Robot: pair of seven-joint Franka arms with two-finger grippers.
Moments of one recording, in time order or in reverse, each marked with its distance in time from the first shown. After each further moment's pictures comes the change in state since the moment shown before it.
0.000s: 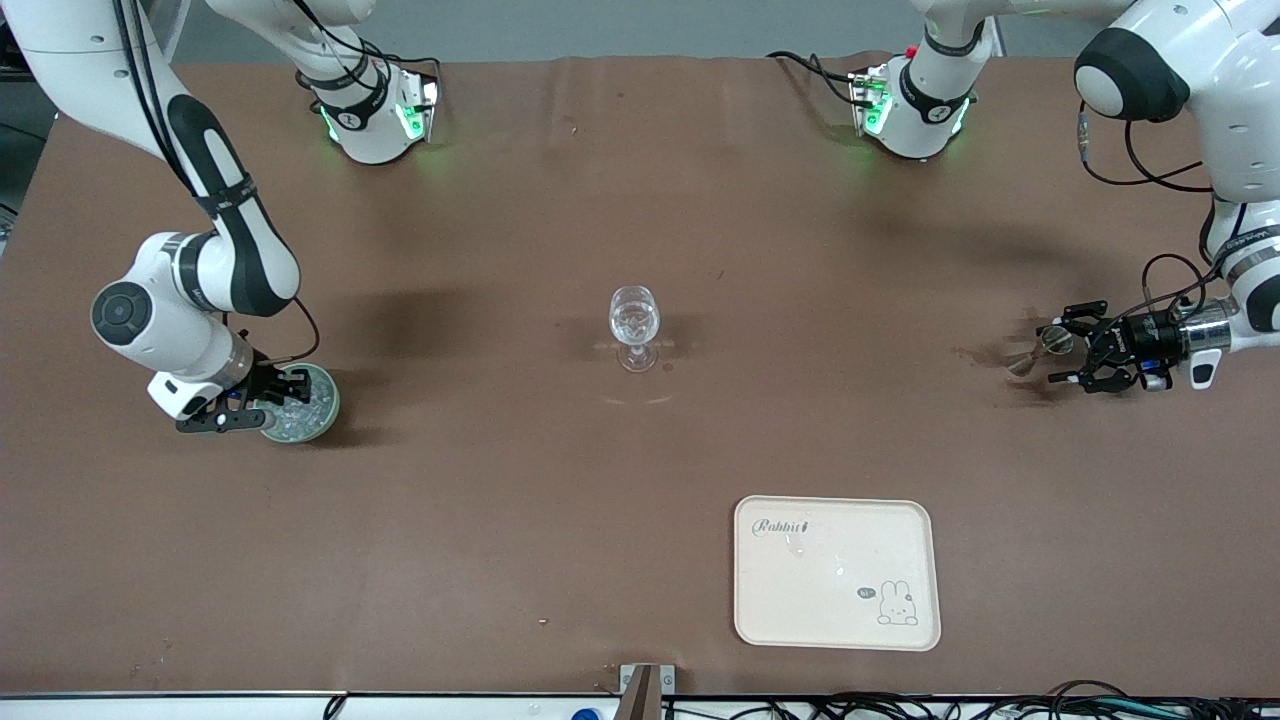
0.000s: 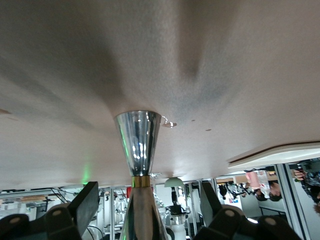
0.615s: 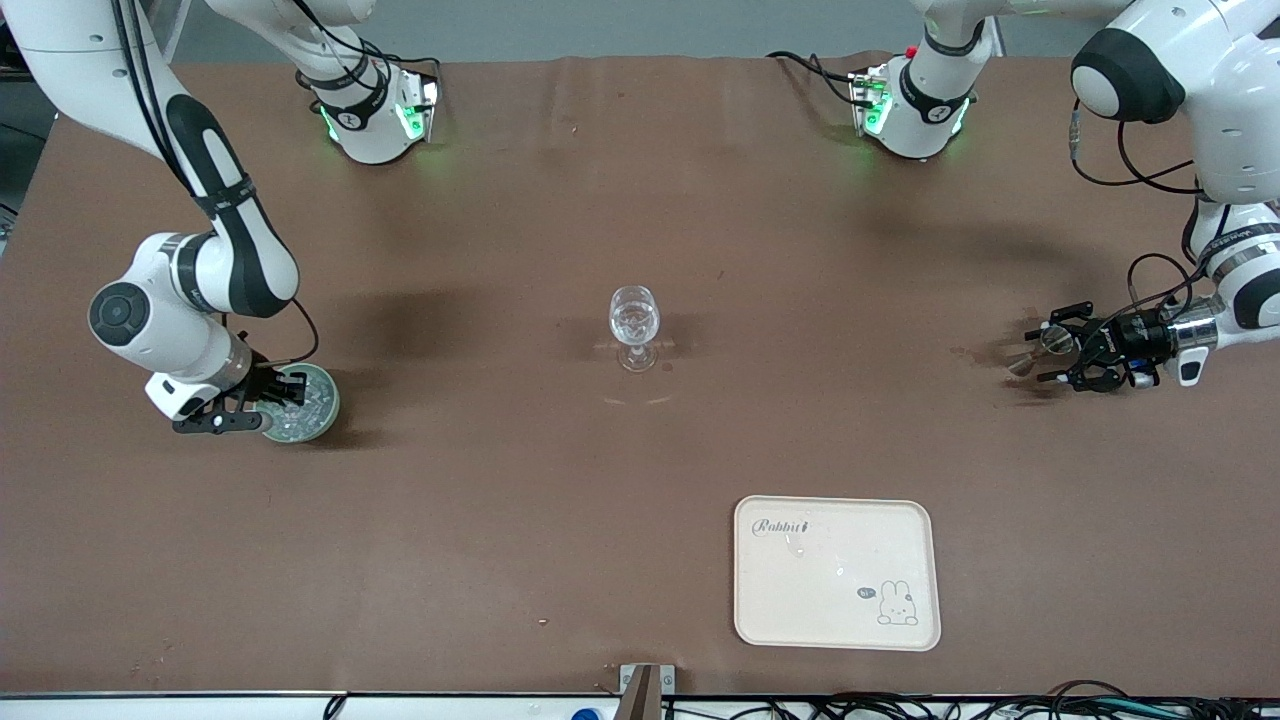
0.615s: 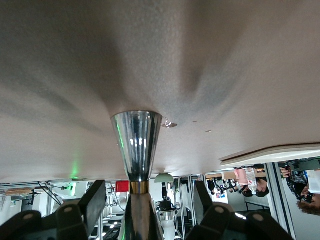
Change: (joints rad) left arm -0.002 0.001 0.001 -0.032 -0.040 0.001 -0.012; right arm 0.002 0.000 0.002 0.023 0.002 -0.047 0.047
